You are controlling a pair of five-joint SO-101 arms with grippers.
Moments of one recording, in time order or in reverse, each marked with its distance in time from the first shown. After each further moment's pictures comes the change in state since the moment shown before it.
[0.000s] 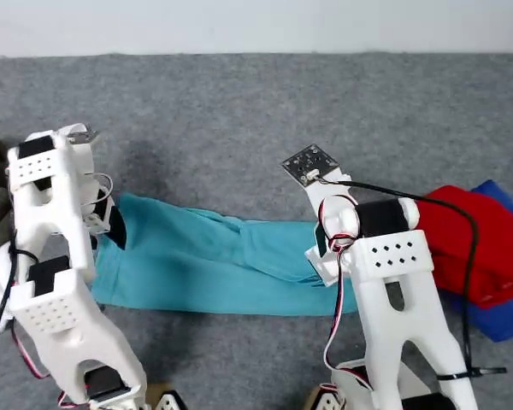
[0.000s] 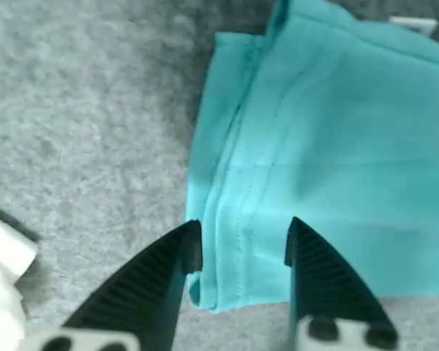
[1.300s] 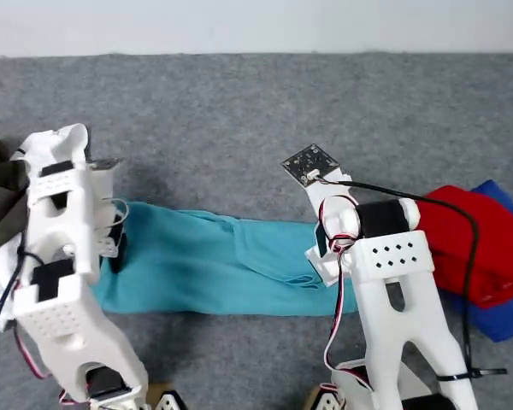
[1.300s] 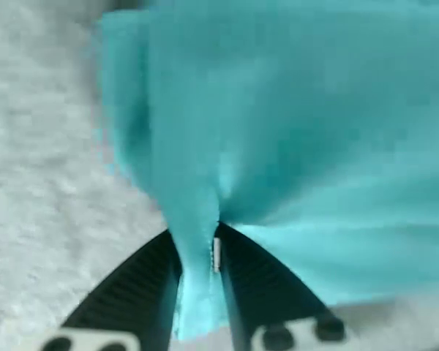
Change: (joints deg) left arm 5.5 -2.8 13.4 -3.9 -1.7; right arm 0.0 -0.7 0.0 0.1 0.0
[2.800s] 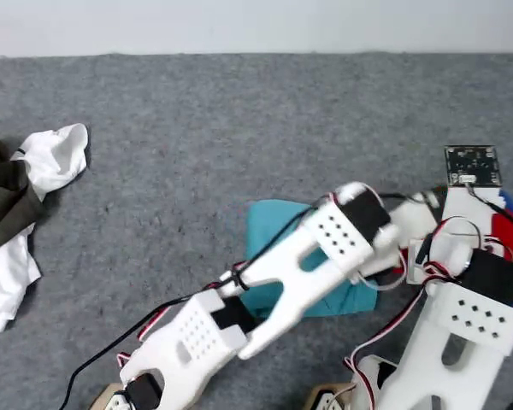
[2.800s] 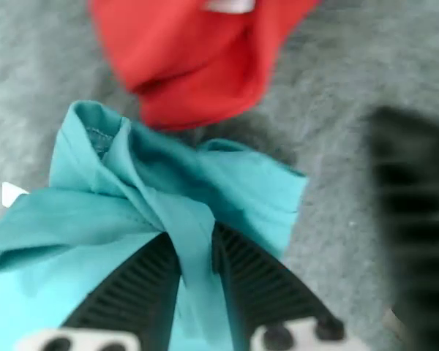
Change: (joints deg) left arm 70.8 19.1 -54.9 6.2 4.6; right arm 35.2 -15.4 0.0 0.0 -2.5
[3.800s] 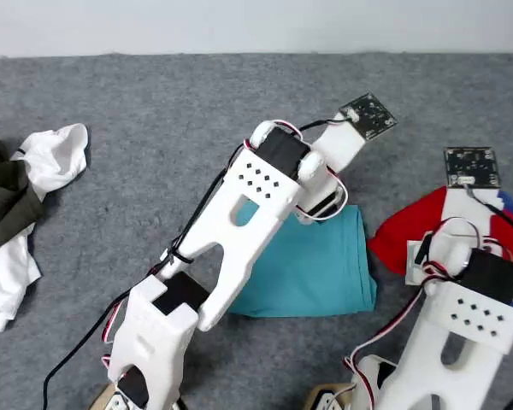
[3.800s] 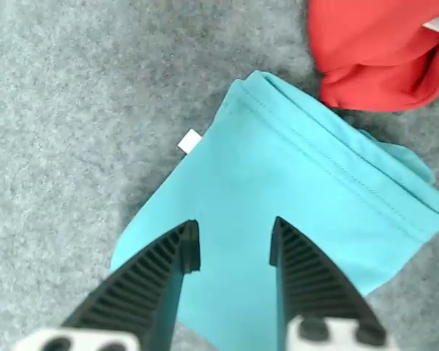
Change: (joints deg) left arm -17.8 -13.5 6.2 0.0 -0.3; right arm -1.0 0.0 2.6 -1.3 0.0
